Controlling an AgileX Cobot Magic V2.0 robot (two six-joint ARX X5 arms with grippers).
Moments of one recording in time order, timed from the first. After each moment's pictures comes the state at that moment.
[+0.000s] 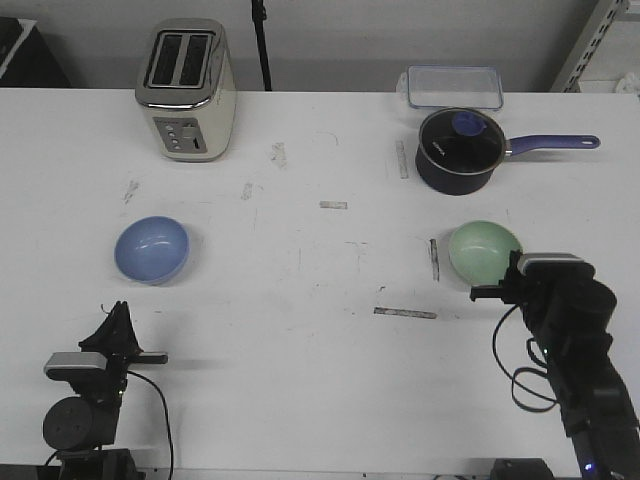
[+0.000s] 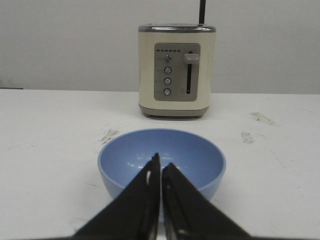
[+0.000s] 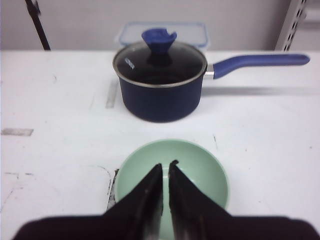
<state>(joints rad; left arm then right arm) 0.08 0.01 0.03 0.17 0.04 -0.01 0.01 0.85 0.84 -0.41 0.00 0.04</state>
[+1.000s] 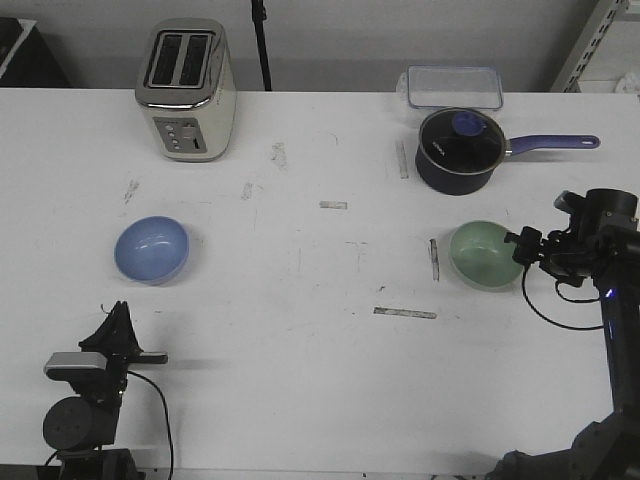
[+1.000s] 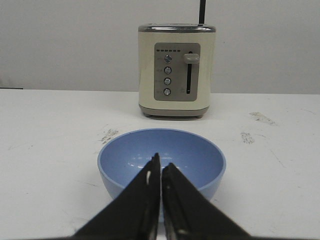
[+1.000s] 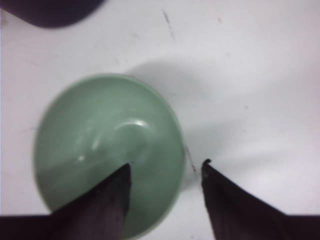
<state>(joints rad) 0.08 0.01 0.03 0.17 0.04 -0.01 -0.29 1.52 1.33 -0.92 -0.26 0.16</state>
